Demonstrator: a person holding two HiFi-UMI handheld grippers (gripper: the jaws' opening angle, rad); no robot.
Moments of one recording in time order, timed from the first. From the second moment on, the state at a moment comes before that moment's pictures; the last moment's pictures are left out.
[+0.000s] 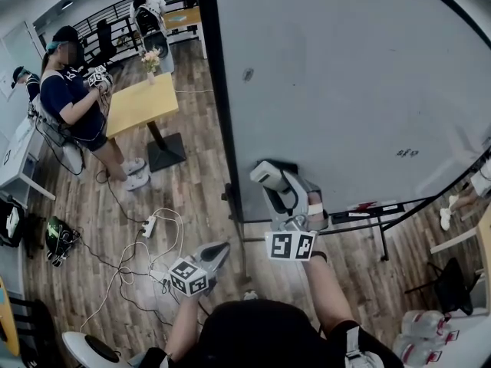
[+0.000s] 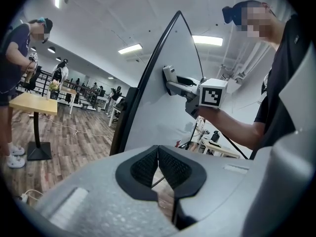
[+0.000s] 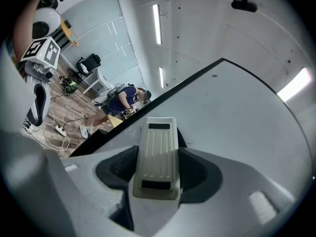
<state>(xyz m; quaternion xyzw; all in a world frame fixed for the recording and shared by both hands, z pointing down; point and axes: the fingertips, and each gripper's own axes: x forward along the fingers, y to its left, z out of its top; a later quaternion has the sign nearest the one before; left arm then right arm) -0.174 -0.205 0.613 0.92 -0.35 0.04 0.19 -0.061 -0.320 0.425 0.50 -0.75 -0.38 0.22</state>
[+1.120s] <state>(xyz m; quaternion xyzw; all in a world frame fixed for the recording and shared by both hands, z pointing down) -0.159 -0.204 0.611 0.92 -0.34 0.04 0.19 -0.018 -0.322 0.400 0.54 -0.74 -0.36 0.21</state>
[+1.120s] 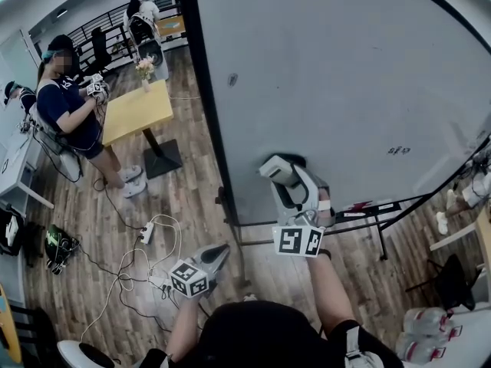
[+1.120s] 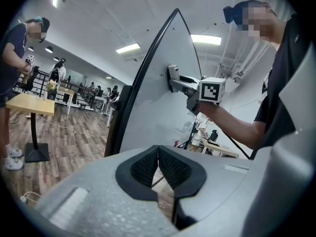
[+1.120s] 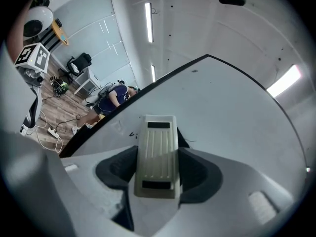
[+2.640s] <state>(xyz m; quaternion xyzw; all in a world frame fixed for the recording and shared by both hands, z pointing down) -0.159 -0.205 0.618 0.92 -0.34 0.05 0.20 -0.058 -0.322 0.405 0.50 -0.78 -0.33 0.20</state>
